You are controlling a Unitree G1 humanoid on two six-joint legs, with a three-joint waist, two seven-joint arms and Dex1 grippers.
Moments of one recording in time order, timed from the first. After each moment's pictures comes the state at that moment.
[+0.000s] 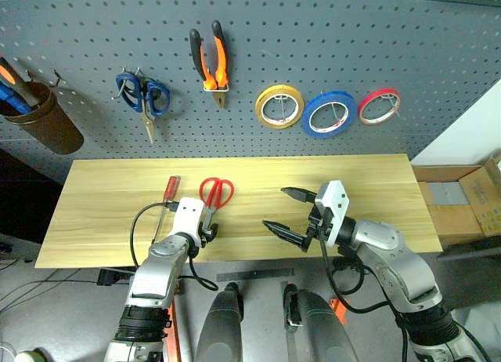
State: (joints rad) left arm -0.21 0.29 0.02 -0.03 -0.05 0.76 -0.25; right arm -0.24 -0.35 0.22 -0.35 0.34 0.40 0.70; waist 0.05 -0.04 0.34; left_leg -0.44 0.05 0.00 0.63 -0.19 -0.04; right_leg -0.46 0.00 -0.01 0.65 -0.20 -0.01
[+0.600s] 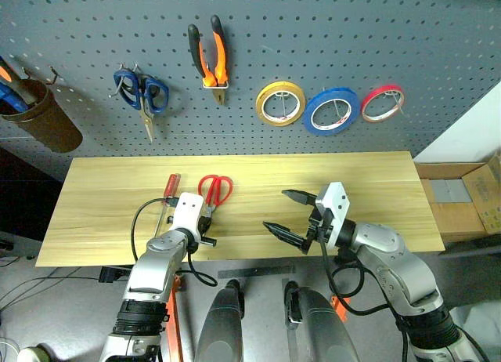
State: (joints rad) left arm -0.23 0.31 0.02 -0.02 -0.07 0.76 -0.28; right arm -0.22 -0.36 0.22 -0.36 0.35 0.42 0.70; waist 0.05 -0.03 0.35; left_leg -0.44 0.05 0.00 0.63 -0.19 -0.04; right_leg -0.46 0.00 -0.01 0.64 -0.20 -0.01
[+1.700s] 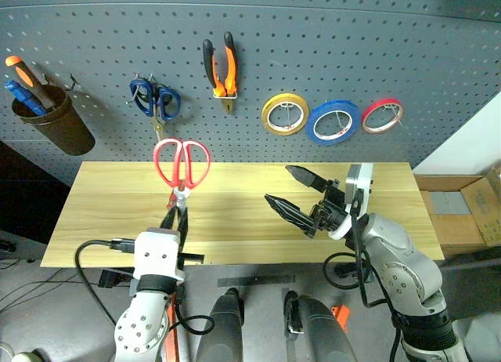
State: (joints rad) left arm 0.38 0.15 0.06 -0.63 0.12 0.04 -0.03; right arm -0.24 -0.25 0.09 -0.44 0.61 0.43 0.67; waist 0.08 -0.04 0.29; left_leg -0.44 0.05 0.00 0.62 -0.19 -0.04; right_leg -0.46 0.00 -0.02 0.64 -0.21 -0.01
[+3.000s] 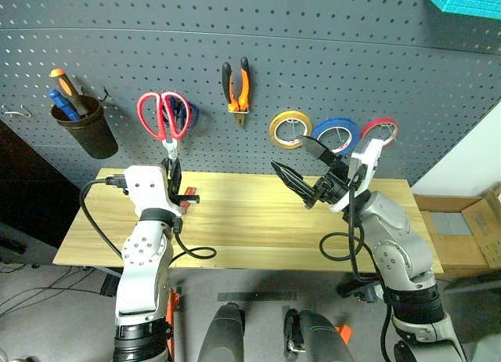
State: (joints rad) left arm -0.16 0.17 0.18 -0.29 -0.08 0.31 -0.08; right arm -0.35 -0.23 0.06 -0.32 0.51 0.29 0.61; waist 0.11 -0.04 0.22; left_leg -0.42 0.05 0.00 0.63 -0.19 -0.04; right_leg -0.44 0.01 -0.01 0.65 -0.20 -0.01
